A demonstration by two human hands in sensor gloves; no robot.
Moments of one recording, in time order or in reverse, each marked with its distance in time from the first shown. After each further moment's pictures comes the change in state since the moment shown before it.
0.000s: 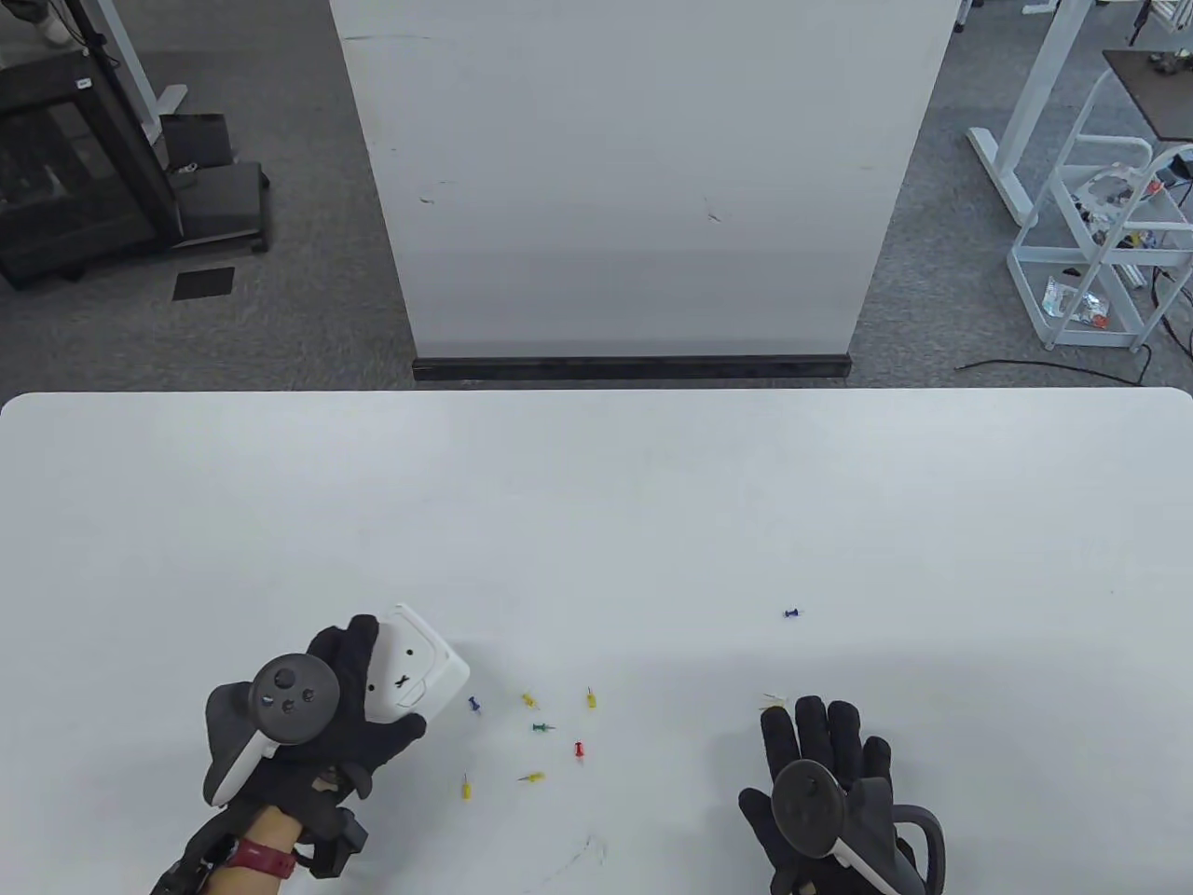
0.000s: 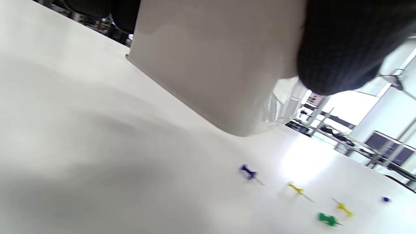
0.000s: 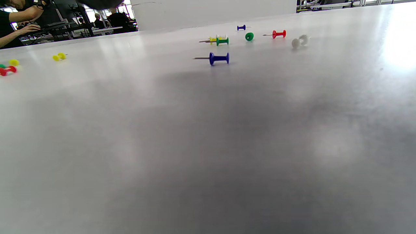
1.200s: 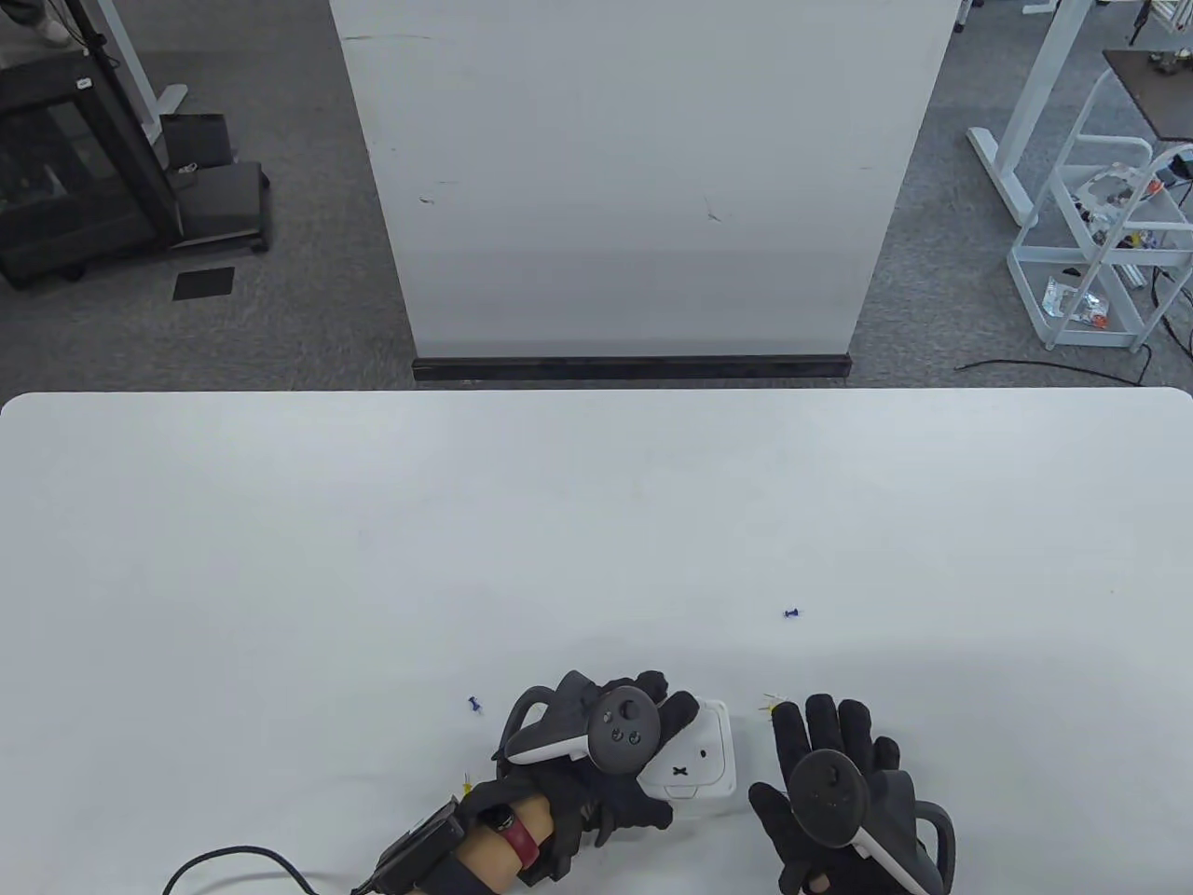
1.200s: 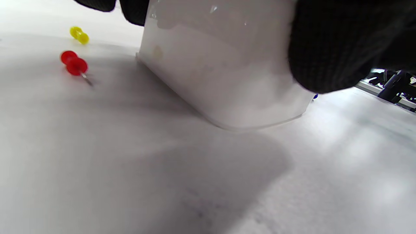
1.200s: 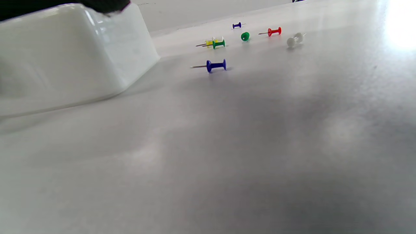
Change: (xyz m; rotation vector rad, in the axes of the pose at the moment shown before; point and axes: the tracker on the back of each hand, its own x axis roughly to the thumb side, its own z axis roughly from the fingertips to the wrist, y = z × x) left_hand 0.183 -0.138 -0.042 -0.407 -0.472 -0.261; right_hand -0.009 -0.008 -0.001 0.030 0.010 -0.081
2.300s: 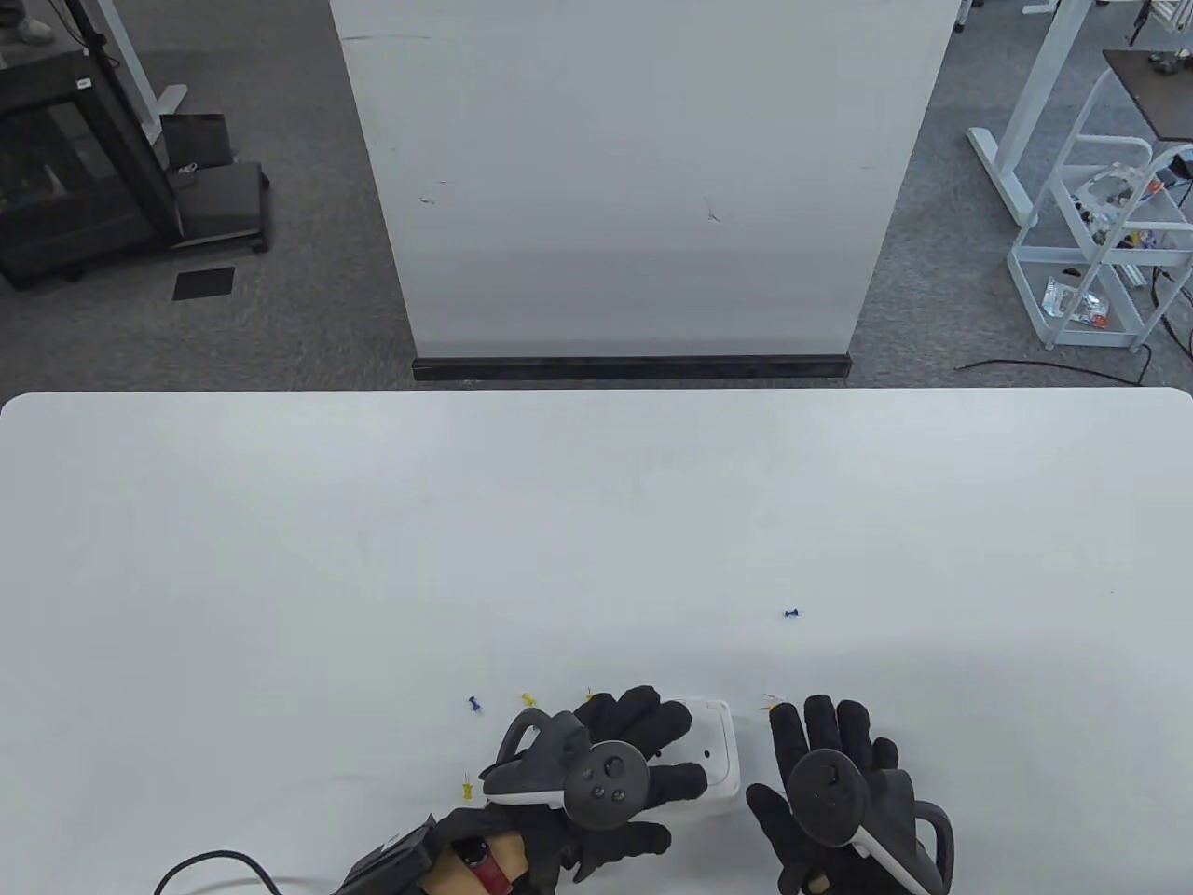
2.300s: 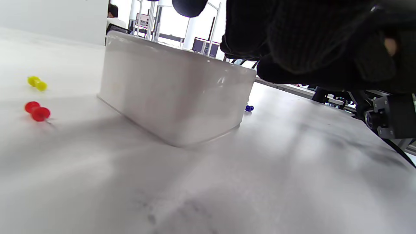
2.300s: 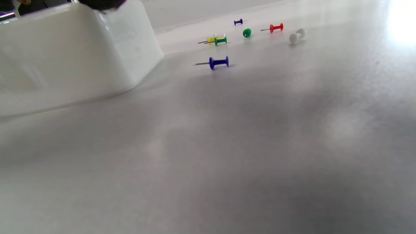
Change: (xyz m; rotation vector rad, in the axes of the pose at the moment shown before) left_hand 0.026 0.005 0.040 0.127 -0.214 -0.104; right_hand 0.001 0.000 -0.001 0.018 -0.005 -0.014
